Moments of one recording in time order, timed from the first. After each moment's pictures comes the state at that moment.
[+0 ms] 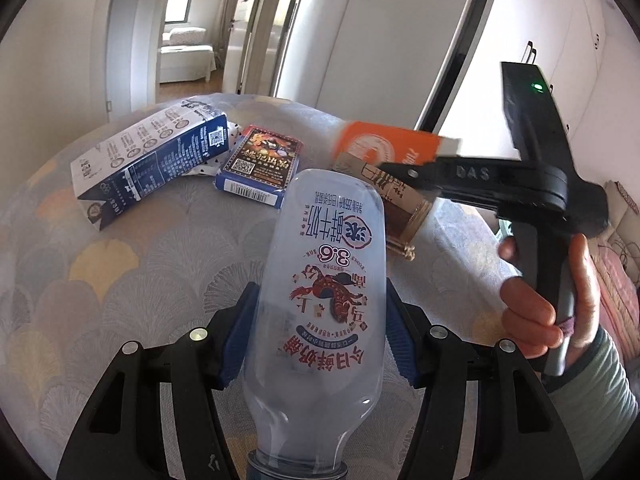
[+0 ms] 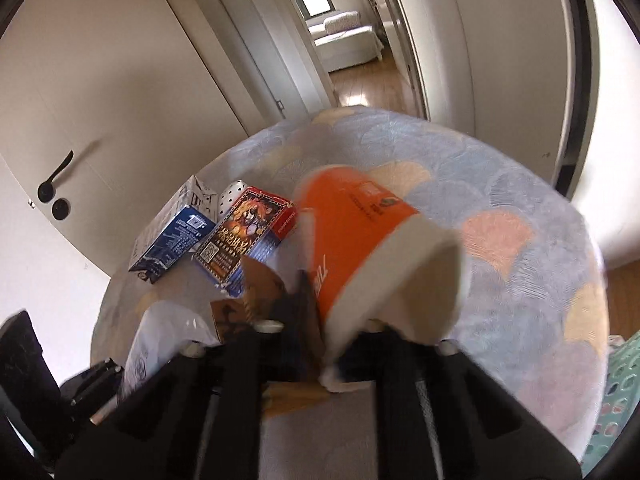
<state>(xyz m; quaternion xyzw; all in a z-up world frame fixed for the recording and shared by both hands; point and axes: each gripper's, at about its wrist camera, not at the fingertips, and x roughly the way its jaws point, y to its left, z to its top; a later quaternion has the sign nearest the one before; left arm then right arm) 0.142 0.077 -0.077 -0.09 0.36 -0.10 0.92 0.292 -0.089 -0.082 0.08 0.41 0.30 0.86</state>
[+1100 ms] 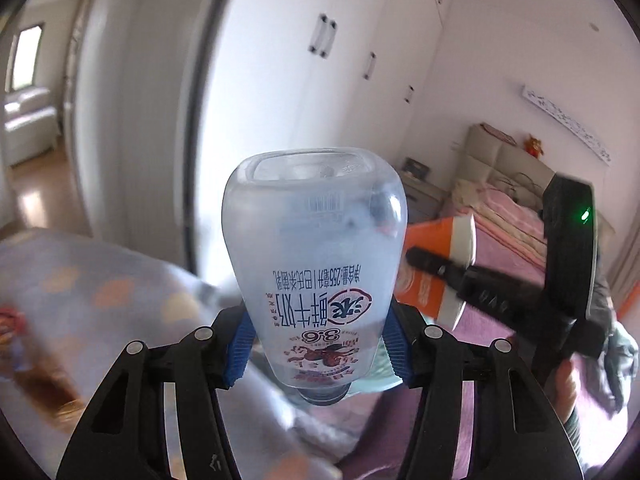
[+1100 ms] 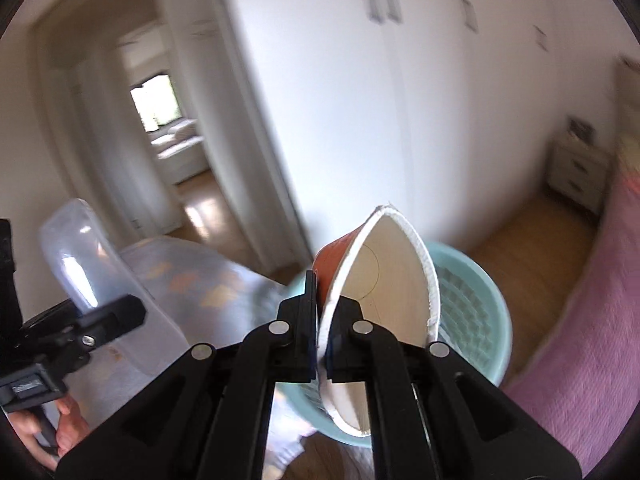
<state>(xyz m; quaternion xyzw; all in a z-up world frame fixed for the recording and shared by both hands) 0.176 -0.171 0.011 -0.03 0.31 -0.37 0.87 0.149 -0.388 -0.010 0.16 0.30 -0.02 0.94</state>
